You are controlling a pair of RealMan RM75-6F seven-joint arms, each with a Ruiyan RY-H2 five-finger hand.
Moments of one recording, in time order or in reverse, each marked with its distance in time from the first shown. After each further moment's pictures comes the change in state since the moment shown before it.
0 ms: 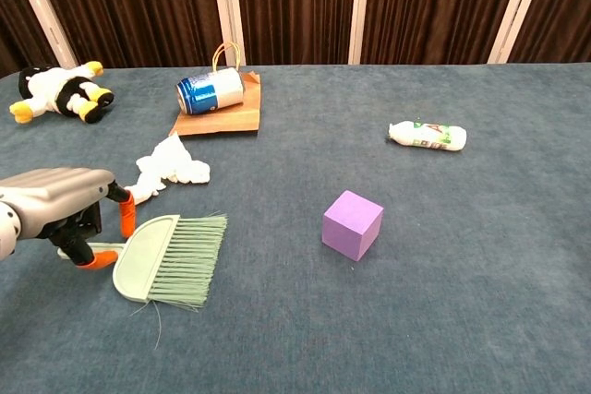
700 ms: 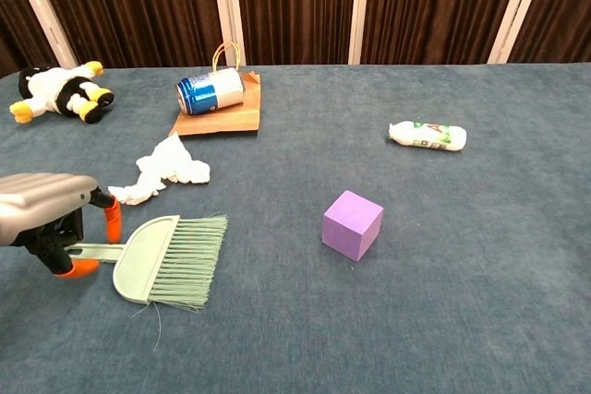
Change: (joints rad) left arm -0.004 0.040 0.059 -0.021 0.008 0.030 -0.031; right arm 0.000 -0.001 0.000 -0.003 0.003 -0.003 -0.006
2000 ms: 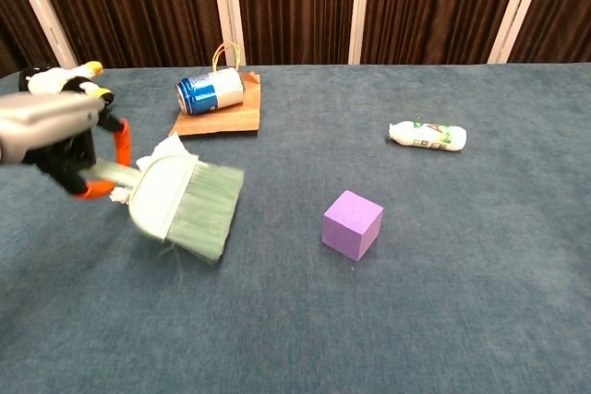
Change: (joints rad) left arm -0.091 0.080 -0.118 -0.105 0.019 0.063 0.027; right arm -0.001 0.004 0.001 -0.007 0.004 0.000 0.012
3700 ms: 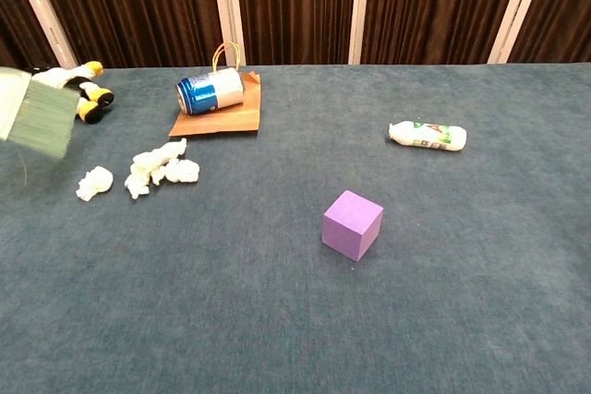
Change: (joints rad) left arm -0.037 0.269 0.002 0.243 -0.184 -0.022 -0.112; right arm 0.003 0.004 0.001 -0.013 0.005 -0.009 0.008
